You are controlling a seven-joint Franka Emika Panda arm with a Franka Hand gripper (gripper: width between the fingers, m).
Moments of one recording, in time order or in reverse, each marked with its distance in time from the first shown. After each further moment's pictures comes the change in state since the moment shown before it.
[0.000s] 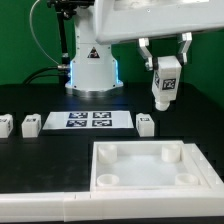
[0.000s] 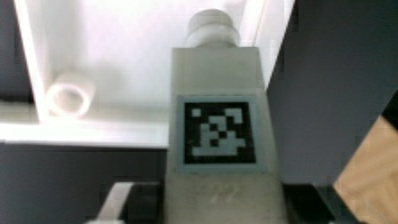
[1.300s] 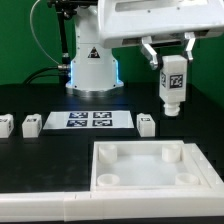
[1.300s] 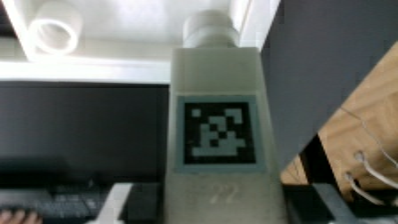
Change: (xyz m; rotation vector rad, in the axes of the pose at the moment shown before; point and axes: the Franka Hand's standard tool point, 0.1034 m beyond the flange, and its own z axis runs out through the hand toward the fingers) arm 0.020 -0.010 0.019 -0.001 0.160 -0.002
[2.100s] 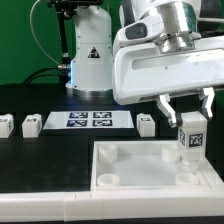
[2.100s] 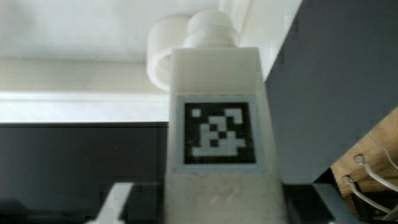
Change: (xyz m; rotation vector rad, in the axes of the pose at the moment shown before) arm -0.014 -0.004 0.068 0.009 -0.025 0.027
